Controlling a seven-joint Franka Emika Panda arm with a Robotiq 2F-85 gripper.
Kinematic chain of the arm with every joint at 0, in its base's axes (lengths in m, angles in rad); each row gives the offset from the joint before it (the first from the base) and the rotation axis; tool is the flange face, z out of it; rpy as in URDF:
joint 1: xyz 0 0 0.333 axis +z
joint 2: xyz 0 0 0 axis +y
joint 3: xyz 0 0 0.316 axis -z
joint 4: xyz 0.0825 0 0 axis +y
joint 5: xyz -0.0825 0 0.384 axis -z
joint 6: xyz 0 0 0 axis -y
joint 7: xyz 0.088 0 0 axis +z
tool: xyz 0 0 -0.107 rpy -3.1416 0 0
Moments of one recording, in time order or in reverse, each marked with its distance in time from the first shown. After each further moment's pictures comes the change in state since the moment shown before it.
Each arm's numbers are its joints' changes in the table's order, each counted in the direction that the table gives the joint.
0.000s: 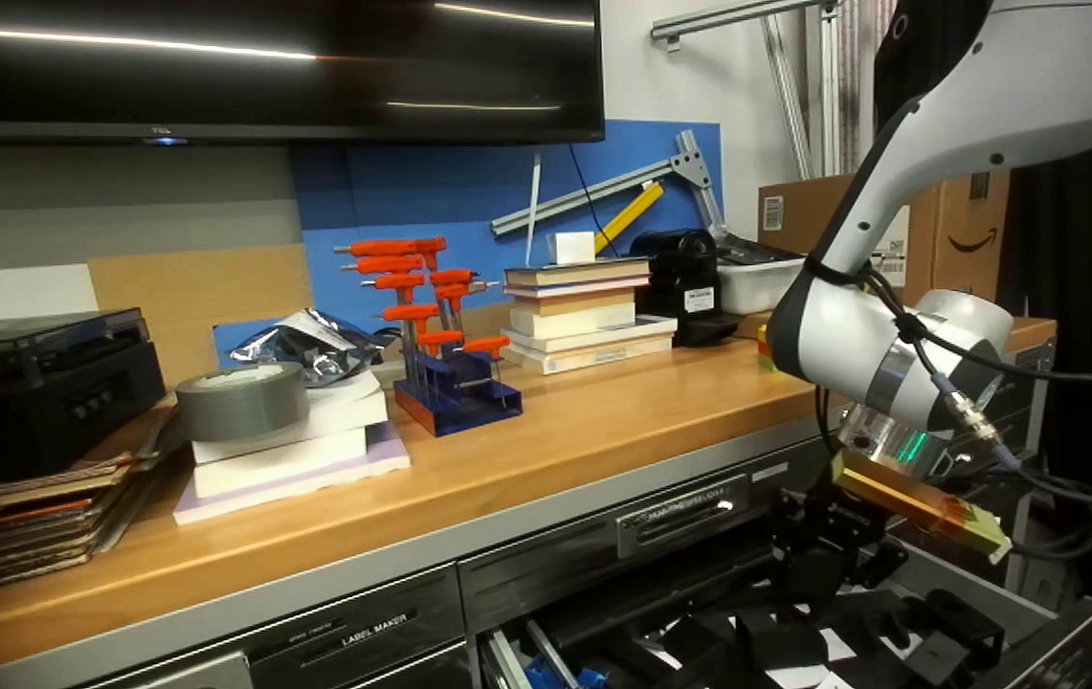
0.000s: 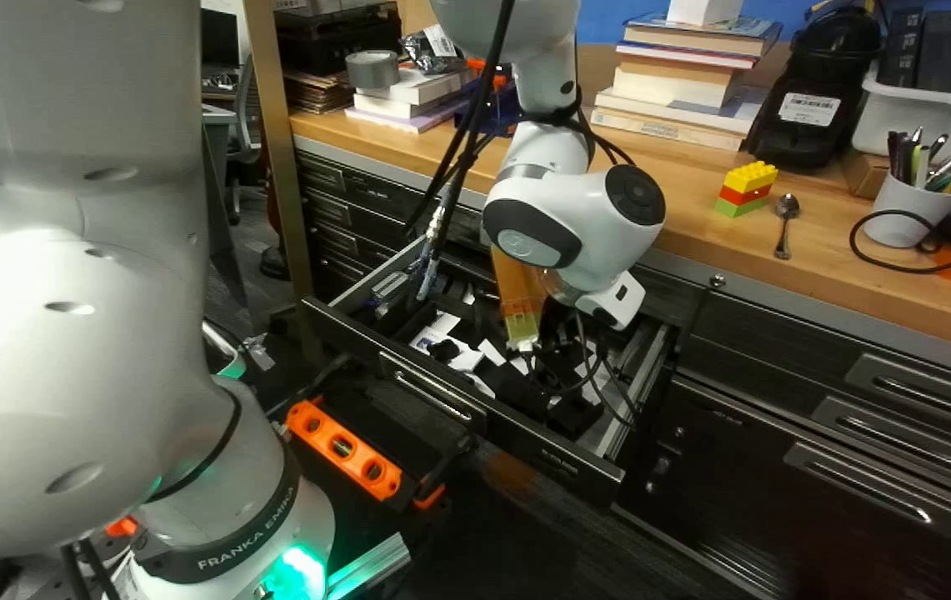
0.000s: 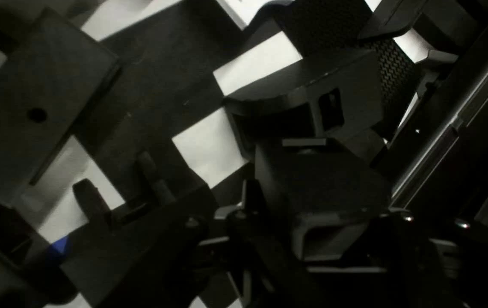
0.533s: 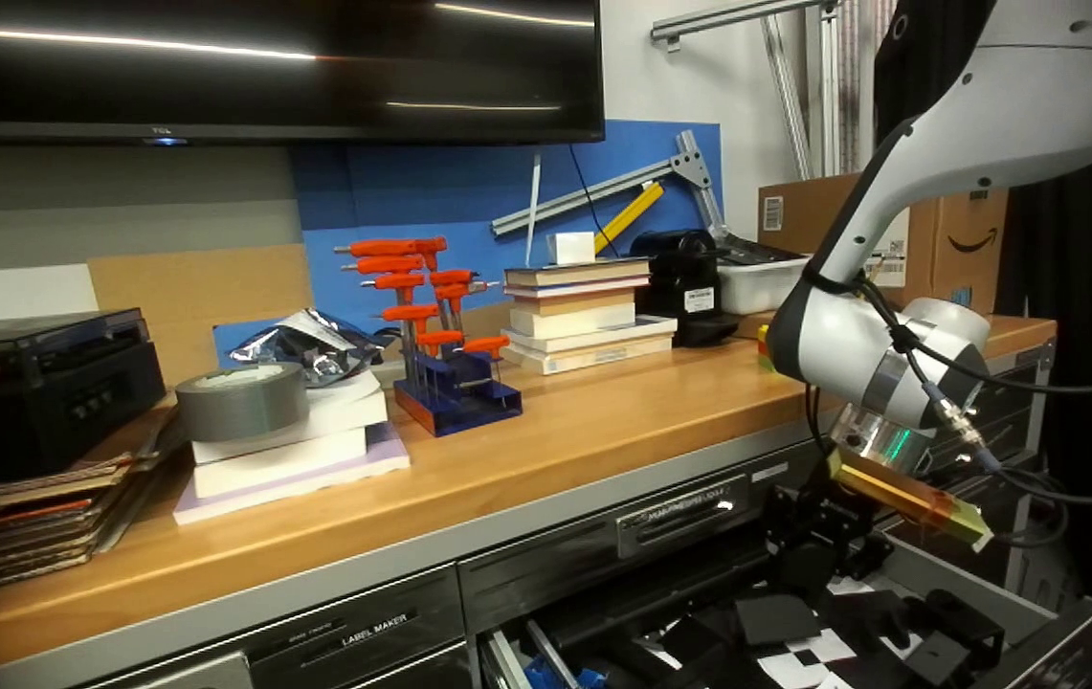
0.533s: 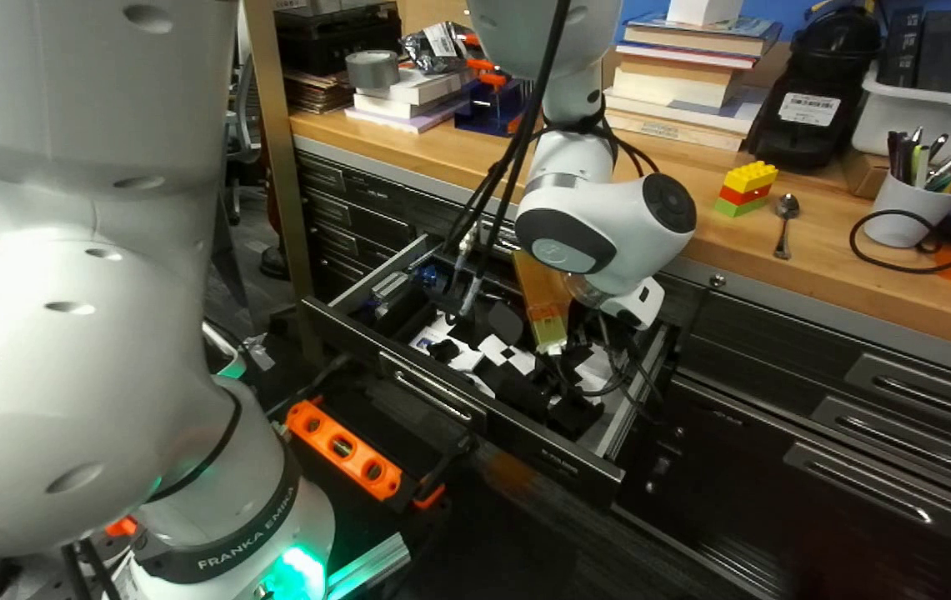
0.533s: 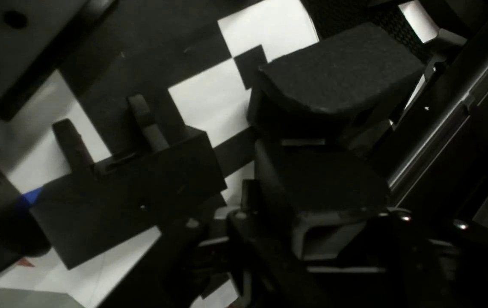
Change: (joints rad) arm 0.000 0.079 0.047 -0.103 0.108 -0.071 -0.001
